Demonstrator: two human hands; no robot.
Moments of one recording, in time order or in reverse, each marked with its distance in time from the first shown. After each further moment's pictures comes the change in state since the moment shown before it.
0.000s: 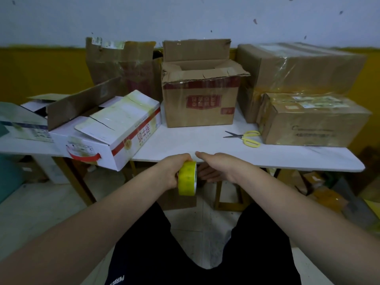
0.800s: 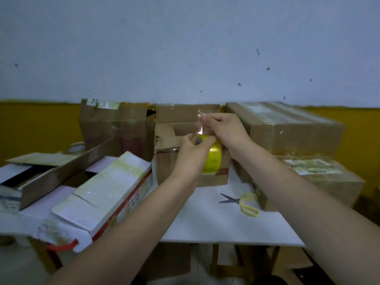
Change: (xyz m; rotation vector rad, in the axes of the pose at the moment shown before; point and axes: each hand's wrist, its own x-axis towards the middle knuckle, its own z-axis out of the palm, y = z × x) left_hand -0.028 0.161 0.072 0.051 -0.043 0.763; right_hand -0.019 -0.197 -0.103 0.252 0.364 -0.890
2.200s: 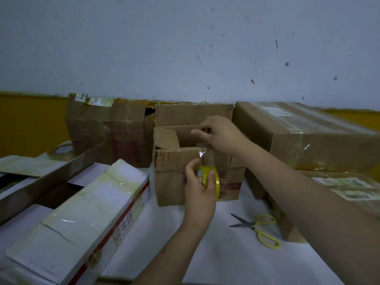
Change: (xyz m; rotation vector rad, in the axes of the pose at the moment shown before) left_hand 0.069 -0.123 0.007 0.029 0.109 0.151; right_hand 0.114 0.064 0.011 -0.947 -0.310 -0.382
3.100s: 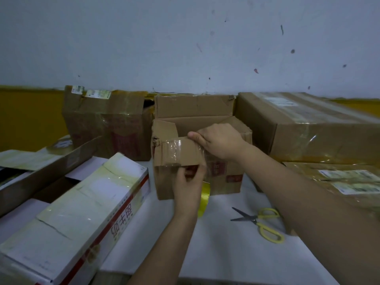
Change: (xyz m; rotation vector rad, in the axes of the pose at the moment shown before) left_hand 0.017 -0.012 -0.011 -0.104 0.195 -0.166; right_hand -0.008 0.012 0.034 -0.353 -0.027 -0.159
